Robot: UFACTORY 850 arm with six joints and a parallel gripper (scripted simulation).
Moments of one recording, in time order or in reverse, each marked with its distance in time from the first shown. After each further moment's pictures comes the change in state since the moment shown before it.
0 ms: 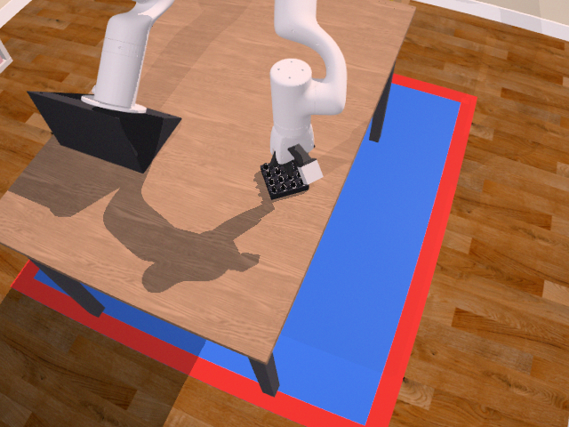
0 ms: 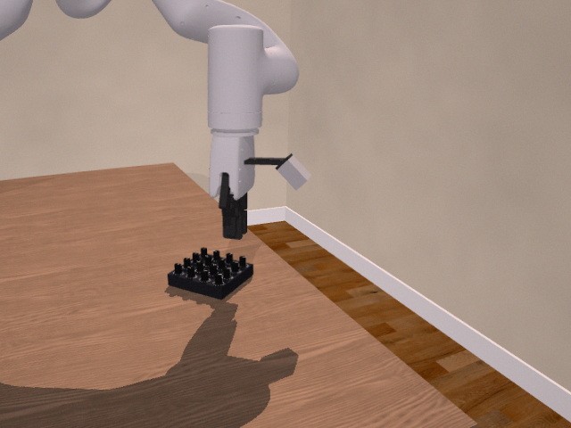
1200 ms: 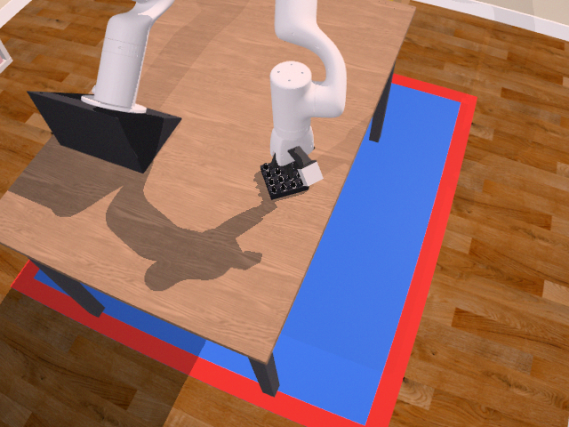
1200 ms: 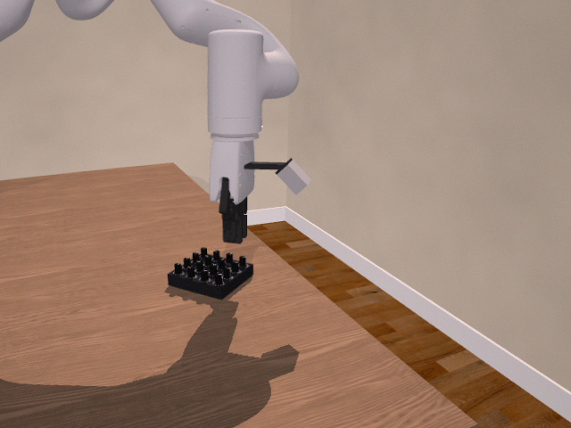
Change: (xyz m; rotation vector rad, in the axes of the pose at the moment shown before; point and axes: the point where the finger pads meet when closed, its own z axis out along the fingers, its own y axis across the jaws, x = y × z) arm 0.000 0.000 0.007 0.001 0.000 -0.007
